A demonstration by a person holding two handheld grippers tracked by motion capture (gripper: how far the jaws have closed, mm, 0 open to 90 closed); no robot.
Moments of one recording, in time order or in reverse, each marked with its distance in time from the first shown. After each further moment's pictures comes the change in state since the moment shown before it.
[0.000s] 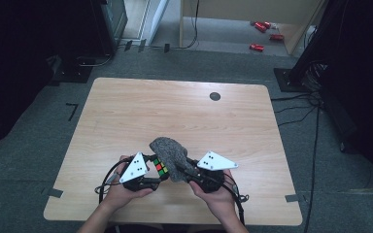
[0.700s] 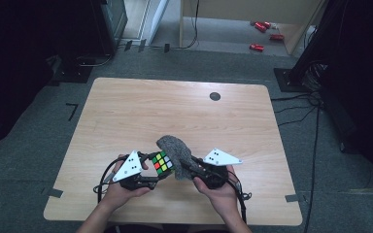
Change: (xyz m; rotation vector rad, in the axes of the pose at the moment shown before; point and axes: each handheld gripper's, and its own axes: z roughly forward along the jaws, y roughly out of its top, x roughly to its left) left arm 0.004 0.003 -0.007 -0.063 -0.027 -0.030; right arm -0.019 -0.010 0.002 0.021 -0.024 0.072
